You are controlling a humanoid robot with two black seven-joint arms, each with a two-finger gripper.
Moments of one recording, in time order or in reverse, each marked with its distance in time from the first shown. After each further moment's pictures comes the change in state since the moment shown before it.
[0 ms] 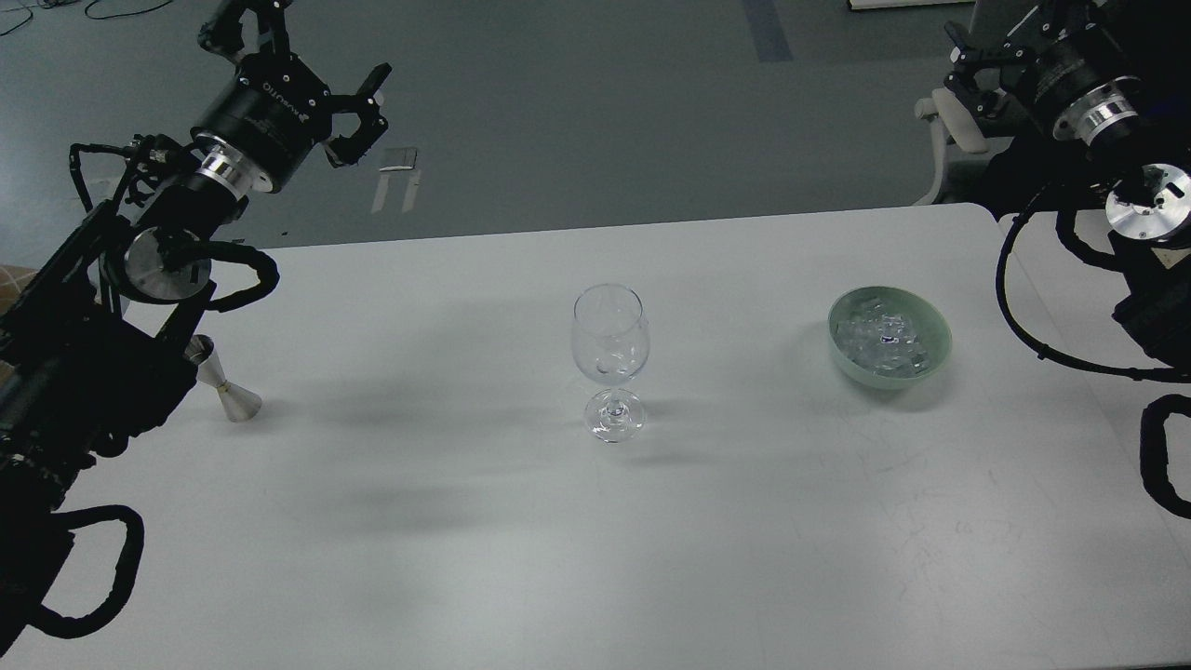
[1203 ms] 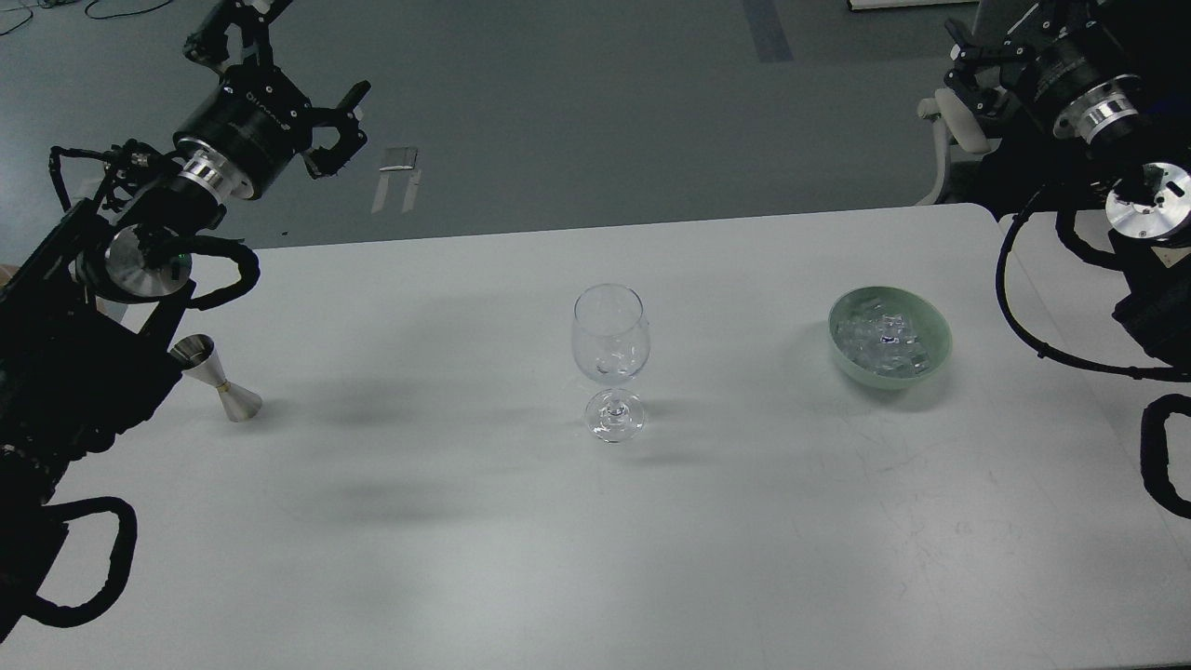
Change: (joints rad) left arm -0.009 0.007 0.001 0.083 0.005 0.000 0.058; right arm 0.000 -0.001 0.000 0.009 0.000 0.000 0.003
